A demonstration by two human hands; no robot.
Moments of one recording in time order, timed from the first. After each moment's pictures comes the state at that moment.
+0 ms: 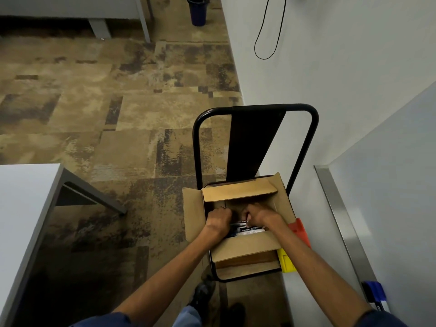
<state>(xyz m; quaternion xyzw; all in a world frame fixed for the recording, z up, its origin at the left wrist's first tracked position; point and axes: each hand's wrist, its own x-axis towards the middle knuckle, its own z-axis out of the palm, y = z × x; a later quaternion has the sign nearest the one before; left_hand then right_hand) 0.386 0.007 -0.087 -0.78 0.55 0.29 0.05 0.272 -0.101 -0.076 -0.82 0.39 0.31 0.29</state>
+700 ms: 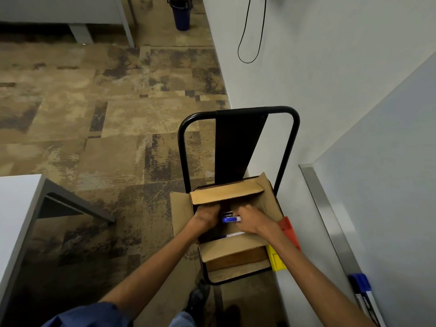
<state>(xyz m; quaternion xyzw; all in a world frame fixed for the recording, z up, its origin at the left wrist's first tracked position) 0.405 -0.004 -0.077 -0.76 0.59 0.28 -0.01 0.259 -0.075 -0.023 -0.85 0.37 0.22 0.30</state>
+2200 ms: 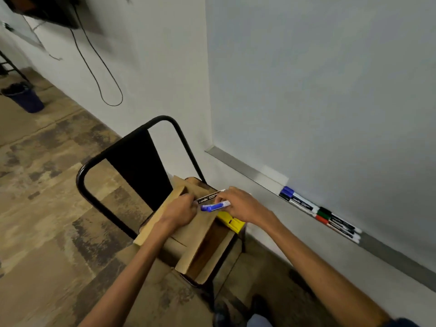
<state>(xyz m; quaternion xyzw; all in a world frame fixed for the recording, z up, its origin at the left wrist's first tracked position) 0.332 -0.022 0.034 -0.58 0.78 0.24 -0.05 0.127 0.008 0.038 -0.77 0.57 -0.13 0.25</state>
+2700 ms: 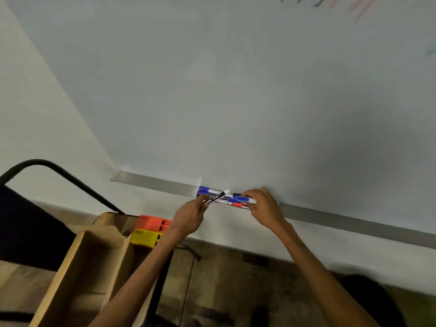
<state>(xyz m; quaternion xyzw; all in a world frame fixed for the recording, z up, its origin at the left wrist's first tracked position) 0.092 0.022 0.018 -0.35 0.89 0.30 -0.07 -0.114 0.157 0.015 -0.51 0.81 -0.25 0.14</state>
